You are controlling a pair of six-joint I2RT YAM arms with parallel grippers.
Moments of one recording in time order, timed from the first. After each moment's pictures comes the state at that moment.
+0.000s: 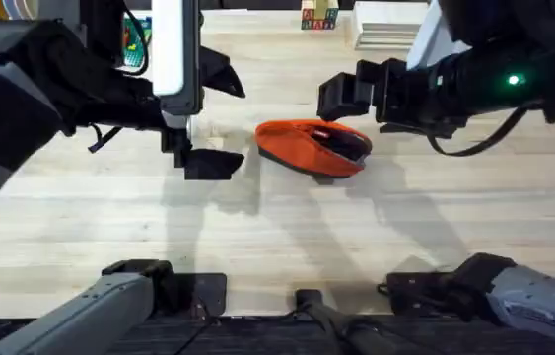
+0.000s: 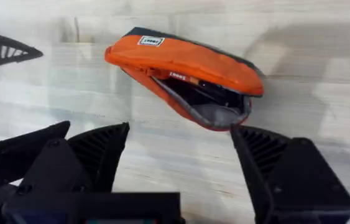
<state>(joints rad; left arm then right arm) 0.00 1.20 0.95 -0.94 0.79 1.52 0.57 1.22 1.21 -1.03 -0.03 0.66</state>
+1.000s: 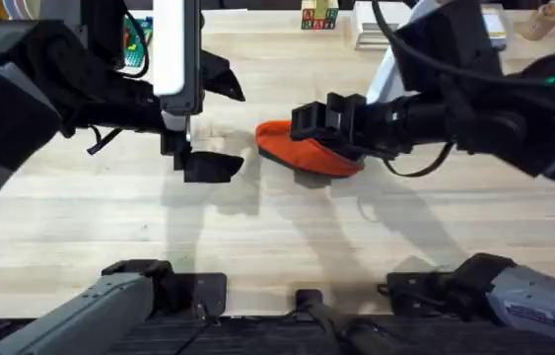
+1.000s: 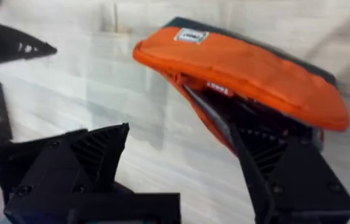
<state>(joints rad) 0.00 1.20 0.95 -0.96 0.79 1.52 0.57 1.22 0.90 -0.62 -0.26 0.70</state>
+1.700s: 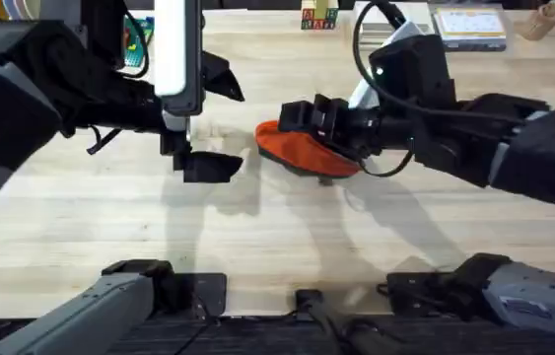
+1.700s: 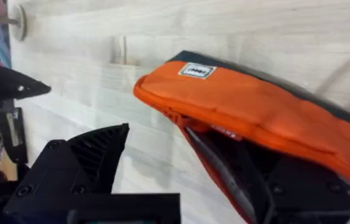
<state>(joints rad) 0.00 1.20 0.95 -0.96 0.78 1.52 0.57 1.31 0.74 -0.21 -0.27 0.78</state>
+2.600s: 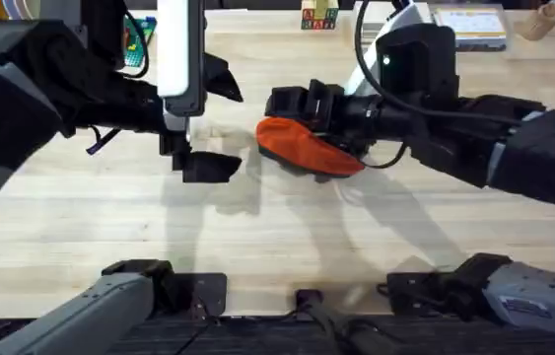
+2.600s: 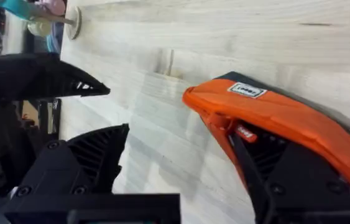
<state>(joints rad) 0.00 1.20 0.95 -0.96 0.76 1.52 0.57 1.32 0.73 -0.03 -0.35 0.77</state>
